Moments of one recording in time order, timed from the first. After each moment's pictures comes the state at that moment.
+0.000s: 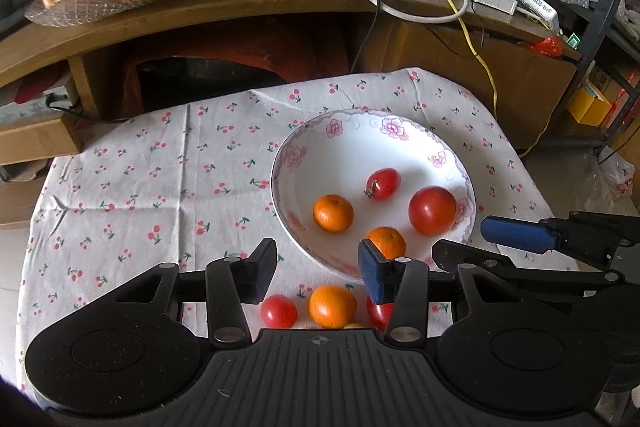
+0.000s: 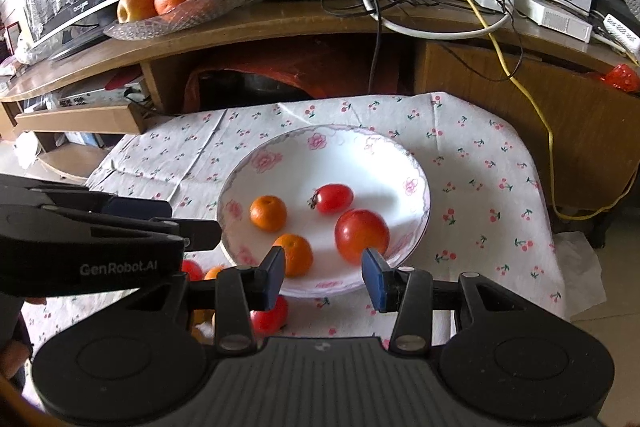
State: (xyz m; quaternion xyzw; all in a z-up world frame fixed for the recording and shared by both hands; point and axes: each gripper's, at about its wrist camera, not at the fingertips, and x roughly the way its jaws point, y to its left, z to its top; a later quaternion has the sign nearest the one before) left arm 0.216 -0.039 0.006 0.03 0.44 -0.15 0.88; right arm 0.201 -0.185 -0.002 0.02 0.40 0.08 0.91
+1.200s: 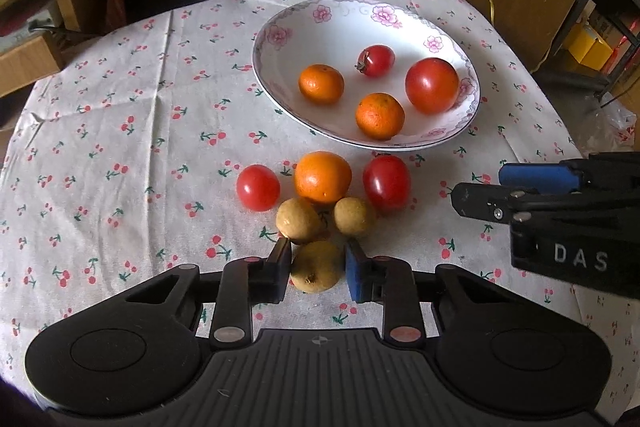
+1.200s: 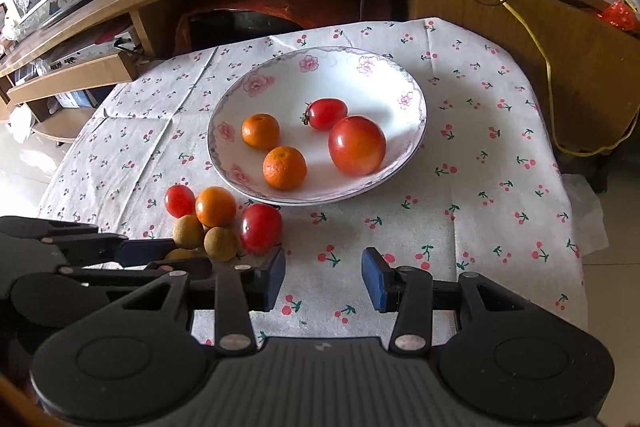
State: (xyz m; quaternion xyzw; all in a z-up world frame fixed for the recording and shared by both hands) left arm 0.181 -0.033 -0.049 0.06 0.50 -0.16 0.85; right arm 0.183 -0.188 -0.028 0.03 0.47 0.07 0.88
